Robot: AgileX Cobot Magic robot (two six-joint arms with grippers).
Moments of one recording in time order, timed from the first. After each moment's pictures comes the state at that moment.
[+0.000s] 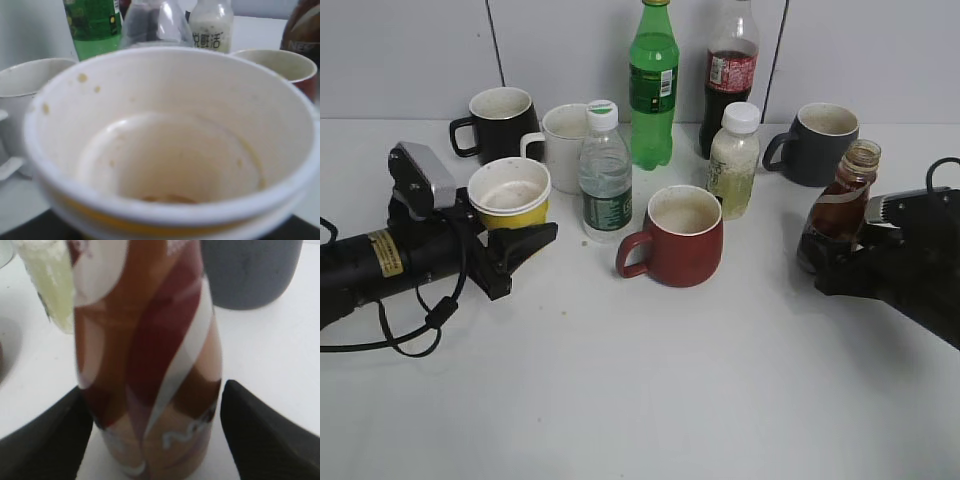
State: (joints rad) left arm -0.18 2.10 -0.67 0.78 -1.21 -0.12; right arm 0.09 2.09 -0.45 -0.22 -1.21 0.03
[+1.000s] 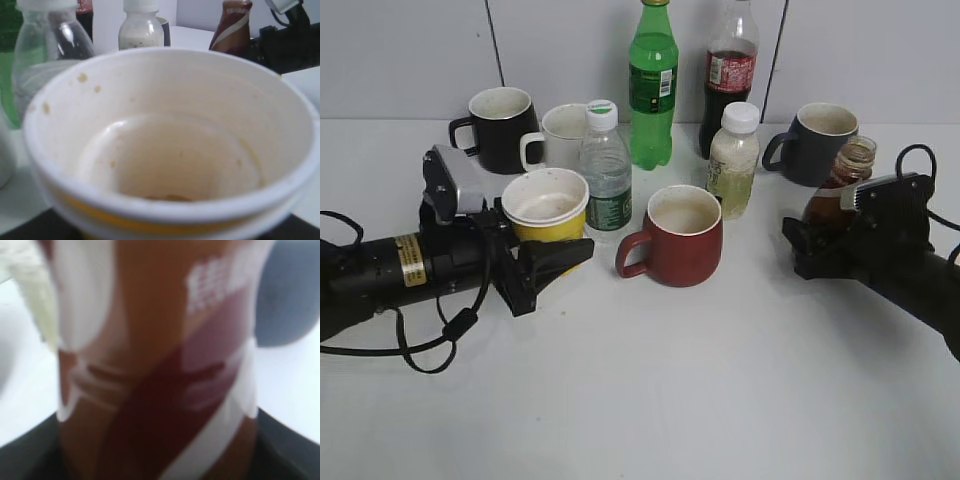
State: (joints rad) left arm -0.27 2.07 -0.67 0.86 -1.21 -0.24; right arm 0.09 2.20 -0.60 -0.29 -1.22 0.02
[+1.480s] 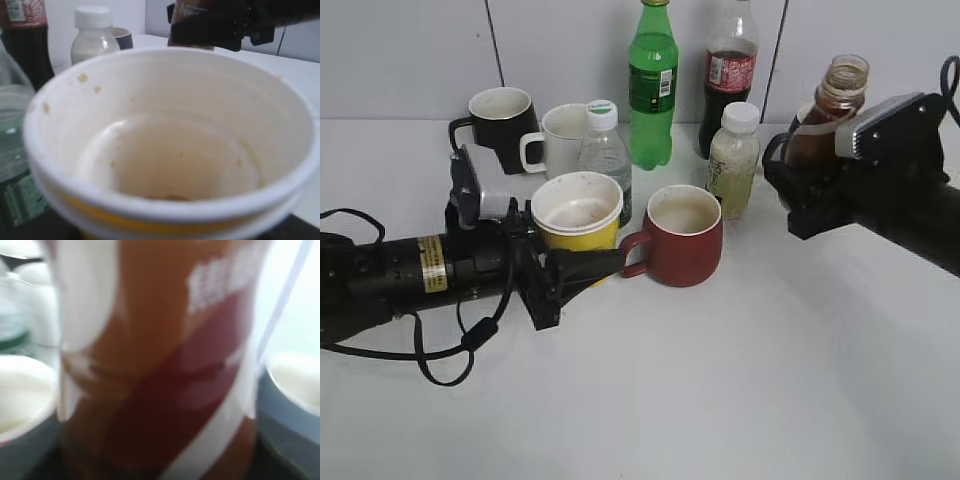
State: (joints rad) left arm -0.35 2.04 -0.67 0.89 -1.21 -0.29; right arm 0.16 1.86 -0.56 -0.39 -1.08 -0.03
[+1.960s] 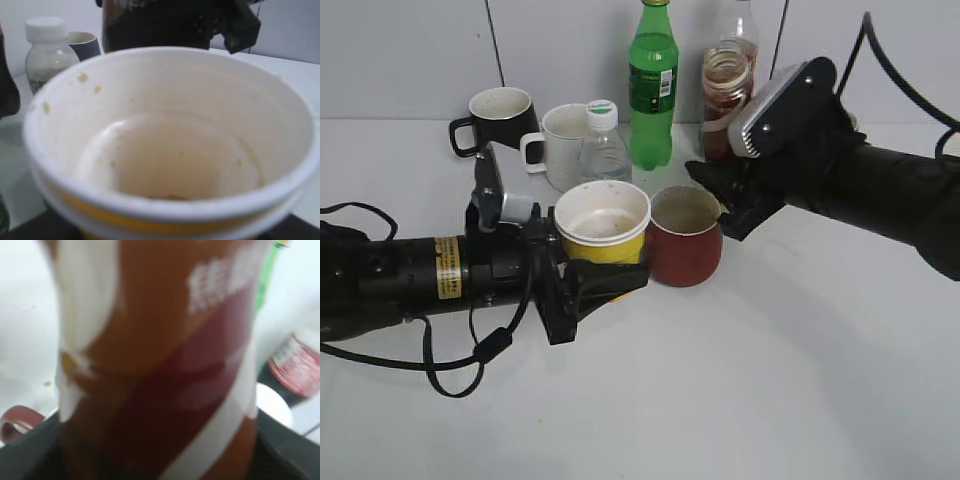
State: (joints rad) left arm -0.43 1.97 -0.67 0.92 -1.14 -0.36; right arm 0.41 1.74 -0.69 -0.41 -0.76 -0.16
